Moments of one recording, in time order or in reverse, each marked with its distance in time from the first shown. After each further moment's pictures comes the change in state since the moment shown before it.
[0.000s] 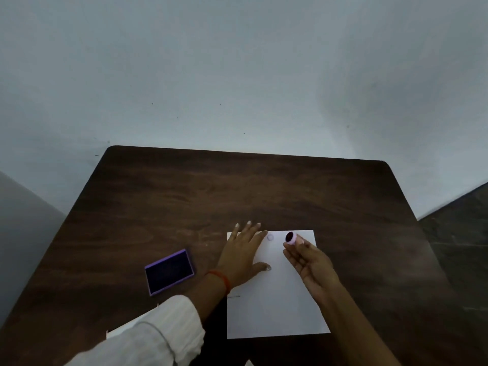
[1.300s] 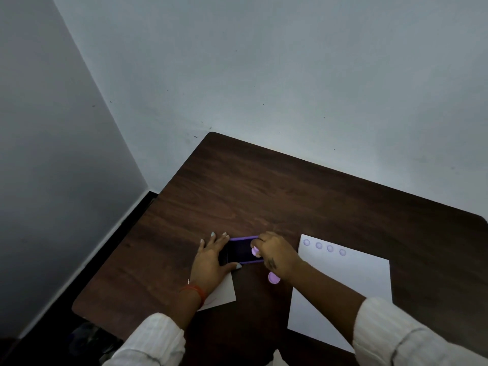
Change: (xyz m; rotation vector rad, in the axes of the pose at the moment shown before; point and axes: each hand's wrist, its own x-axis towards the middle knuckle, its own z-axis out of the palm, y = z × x) left_hand -0.169 -0.128 -0.008 -0.421 0.376 -0.612; right_hand 0.013 0.096 0.169 -1.905 -0.781 -0.961
